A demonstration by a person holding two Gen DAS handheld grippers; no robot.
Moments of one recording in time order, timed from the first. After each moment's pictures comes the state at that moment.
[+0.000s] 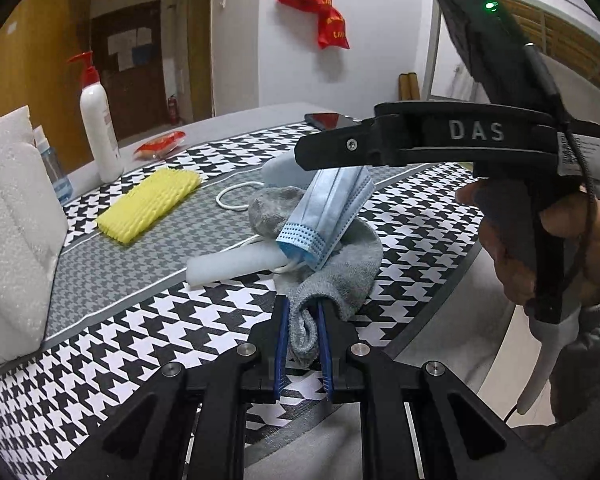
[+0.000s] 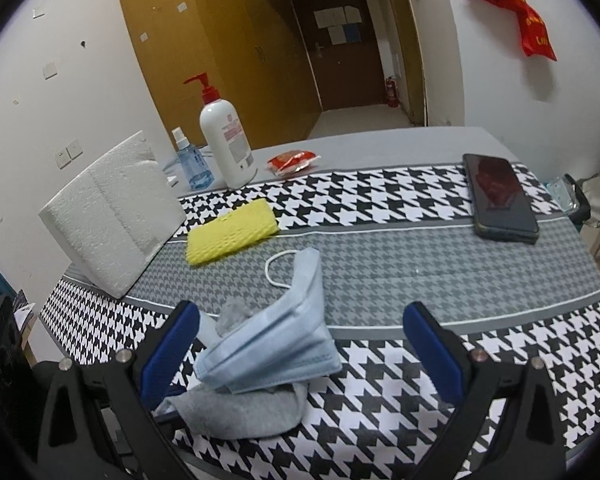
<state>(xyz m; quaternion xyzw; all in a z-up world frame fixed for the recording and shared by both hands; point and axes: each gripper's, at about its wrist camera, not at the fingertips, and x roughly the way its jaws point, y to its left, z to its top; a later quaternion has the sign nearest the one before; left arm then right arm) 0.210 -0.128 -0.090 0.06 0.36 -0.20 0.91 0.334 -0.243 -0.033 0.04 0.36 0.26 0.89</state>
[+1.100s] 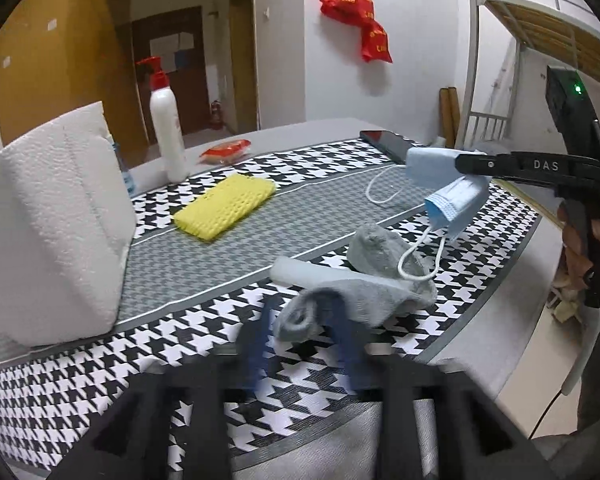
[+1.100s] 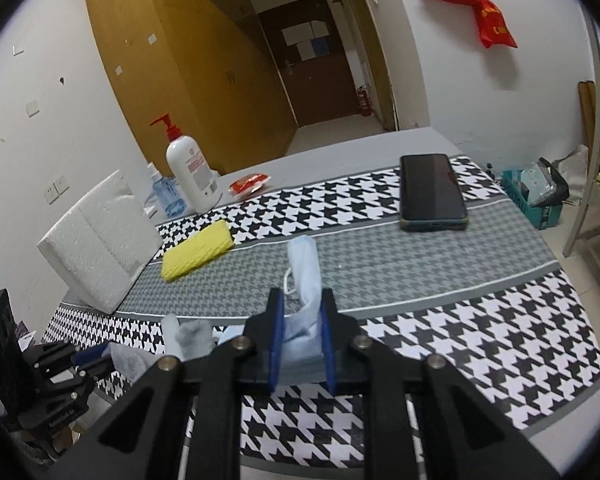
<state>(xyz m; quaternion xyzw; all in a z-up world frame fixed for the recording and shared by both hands) 0.196 -0.087 -0.071 0.05 0.34 -0.12 0.93 0.318 -0.314 -0.021 0.09 0.34 0.22 0.91</state>
